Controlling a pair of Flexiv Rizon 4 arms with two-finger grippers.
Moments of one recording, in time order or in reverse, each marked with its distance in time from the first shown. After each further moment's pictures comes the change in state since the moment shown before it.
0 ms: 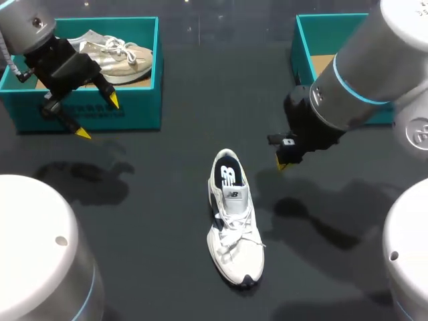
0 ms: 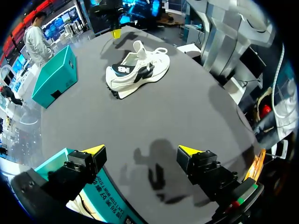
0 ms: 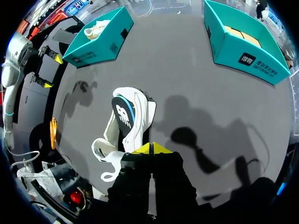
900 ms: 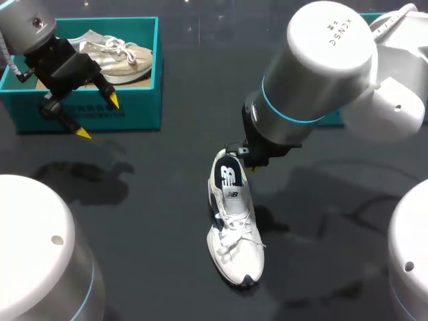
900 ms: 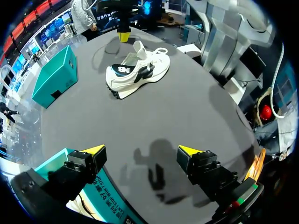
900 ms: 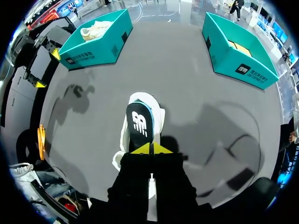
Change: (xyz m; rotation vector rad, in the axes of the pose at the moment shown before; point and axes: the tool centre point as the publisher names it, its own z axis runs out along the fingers) left arm 0.000 0.000 0.000 0.001 0.000 0.000; right arm 0.058 0.007 0.018 -0.084 -0.155 0.008
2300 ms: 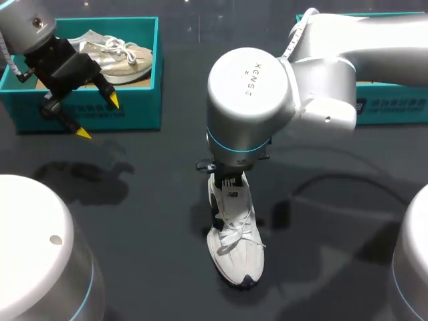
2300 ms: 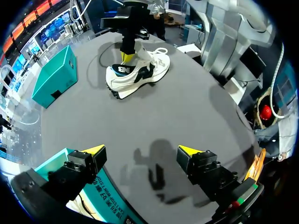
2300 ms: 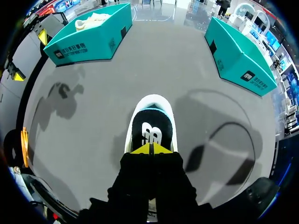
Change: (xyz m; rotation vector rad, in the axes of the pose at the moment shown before) left arm 0.000 0.000 0.000 0.000 0.000 0.000; right arm 0.025 0.009 0.066 -0.055 -0.142 -0.040
